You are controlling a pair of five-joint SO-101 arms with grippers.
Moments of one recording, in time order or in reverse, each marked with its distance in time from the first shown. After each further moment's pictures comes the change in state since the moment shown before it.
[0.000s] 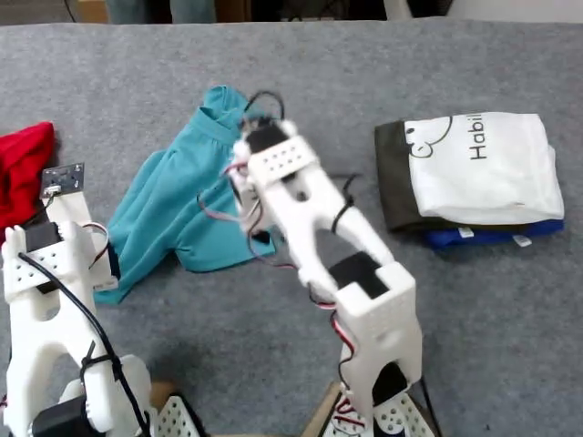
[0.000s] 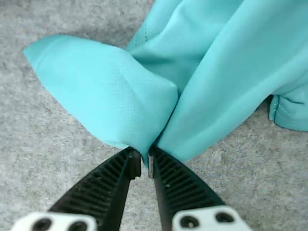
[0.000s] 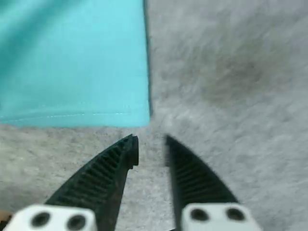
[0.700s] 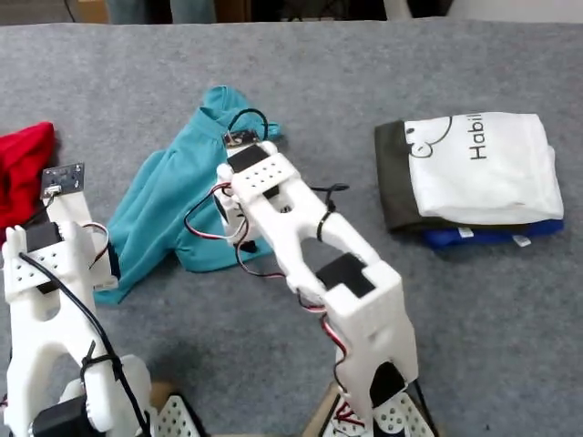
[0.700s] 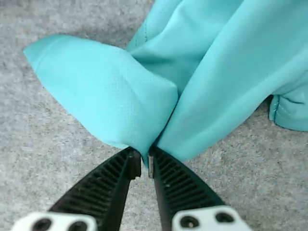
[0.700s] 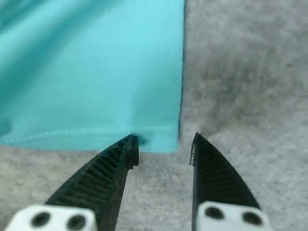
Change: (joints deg) left arm 0.0 0.0 0.0 0.0 0.0; right arm -3.3 3.6 1.7 -7.9 -2.6
